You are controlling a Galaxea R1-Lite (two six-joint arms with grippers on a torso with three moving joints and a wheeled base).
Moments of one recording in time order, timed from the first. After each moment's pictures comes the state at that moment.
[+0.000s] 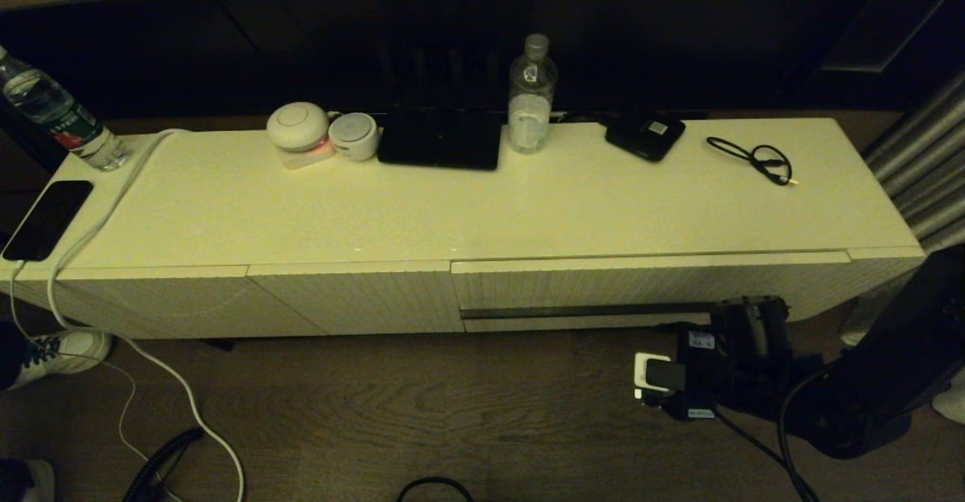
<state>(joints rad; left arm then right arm) 0.00 0.00 0.00 -0.04 0.02 -0.09 0.25 2.10 -0.66 -0.82 0.05 -1.24</state>
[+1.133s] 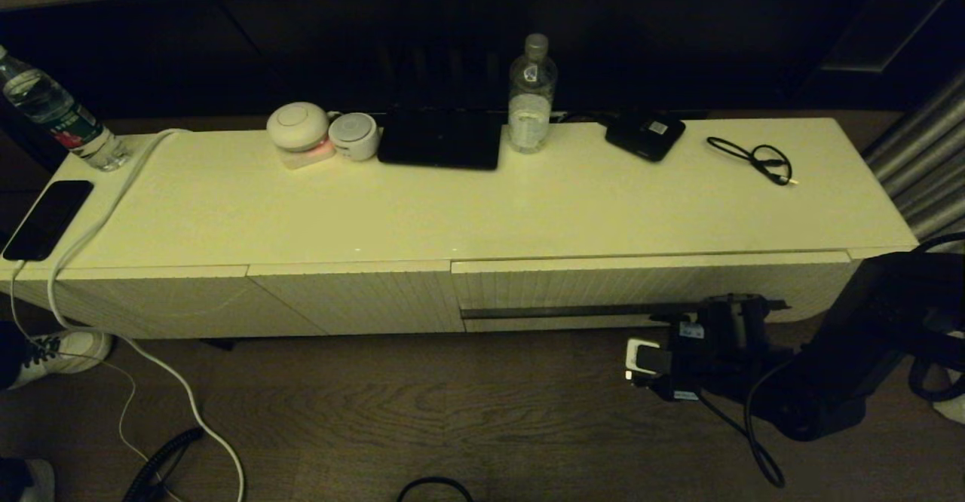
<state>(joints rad) 0.00 0.00 0.00 -0.04 0.02 -0.09 0.21 2.25 -0.78 -0.90 0.04 -1.23</state>
